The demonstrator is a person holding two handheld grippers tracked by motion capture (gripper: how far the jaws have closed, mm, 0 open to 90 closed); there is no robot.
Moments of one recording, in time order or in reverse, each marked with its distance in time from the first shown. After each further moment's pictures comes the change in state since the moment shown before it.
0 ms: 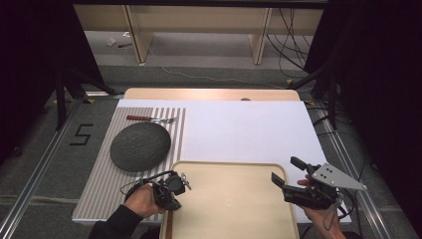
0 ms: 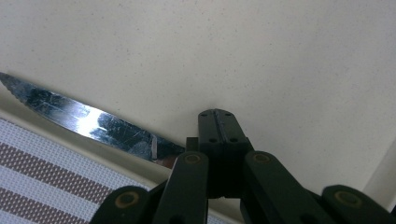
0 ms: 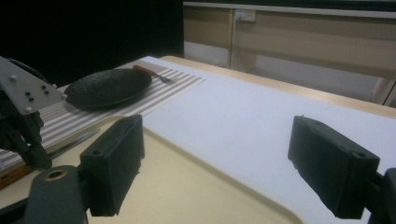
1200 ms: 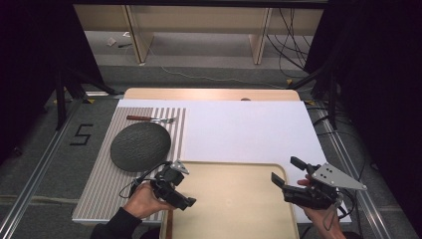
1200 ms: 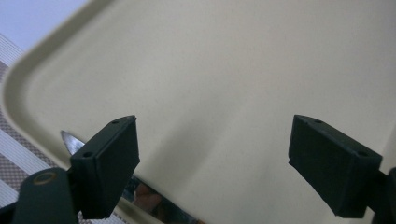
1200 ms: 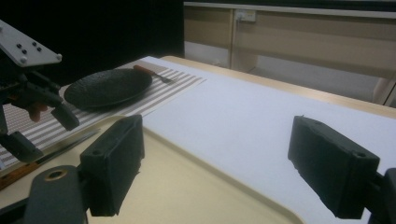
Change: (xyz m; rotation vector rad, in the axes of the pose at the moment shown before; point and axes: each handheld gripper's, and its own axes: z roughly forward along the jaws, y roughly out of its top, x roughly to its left) left arm 0.000 0.003 -0.026 -0.371 0.009 -0.163; right arm 0.000 0.000 0.000 0.000 0.002 -0.001
